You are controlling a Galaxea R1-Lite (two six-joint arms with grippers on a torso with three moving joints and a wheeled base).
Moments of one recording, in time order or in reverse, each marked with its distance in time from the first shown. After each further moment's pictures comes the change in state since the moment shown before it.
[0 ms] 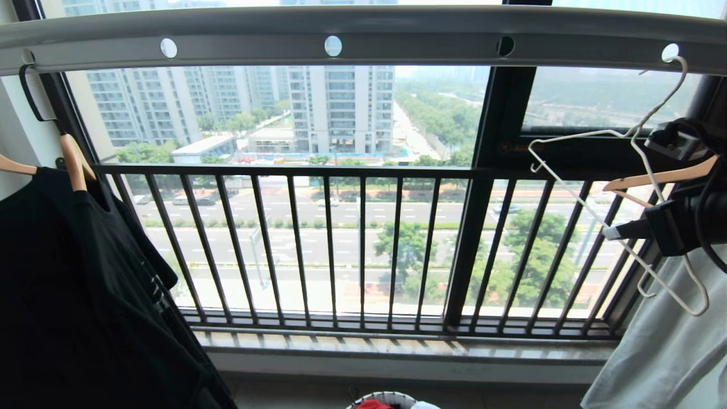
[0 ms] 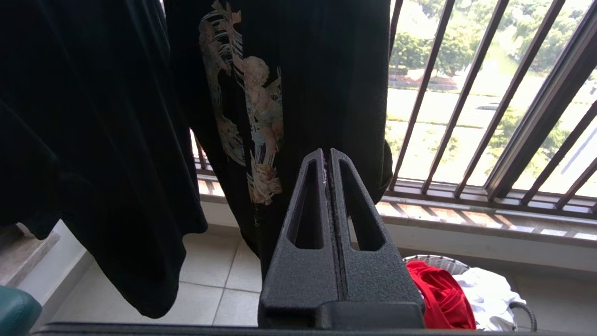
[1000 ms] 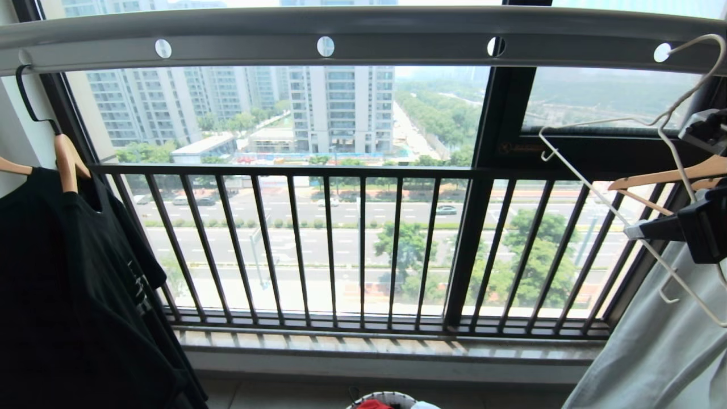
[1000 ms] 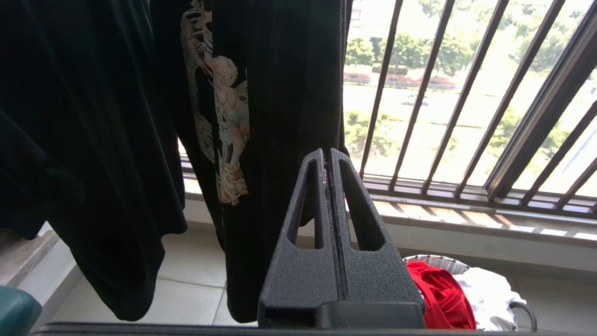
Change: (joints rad) left arm 0.000 0.000 0.000 0.000 0.000 0.000; right arm 0.000 -0.107 0.042 0.003 -0.006 -0.016
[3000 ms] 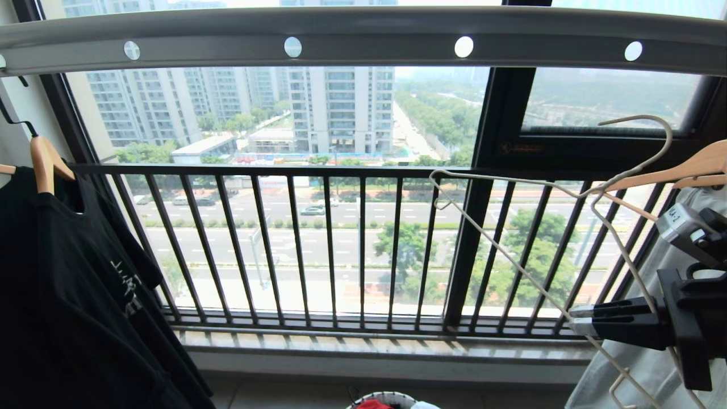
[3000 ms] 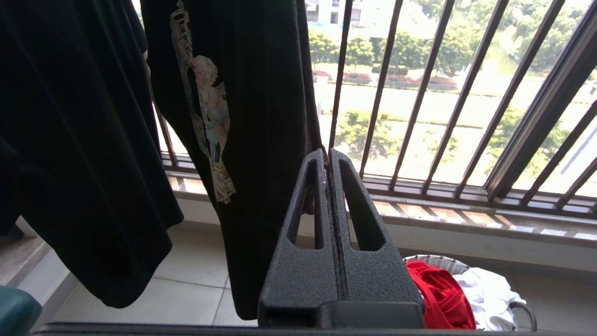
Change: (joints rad) left arm 0.000 0.000 0.000 0.000 0.000 0.000; right arm 0.119 -0.115 0.476 -0.305 0.503 -0.160
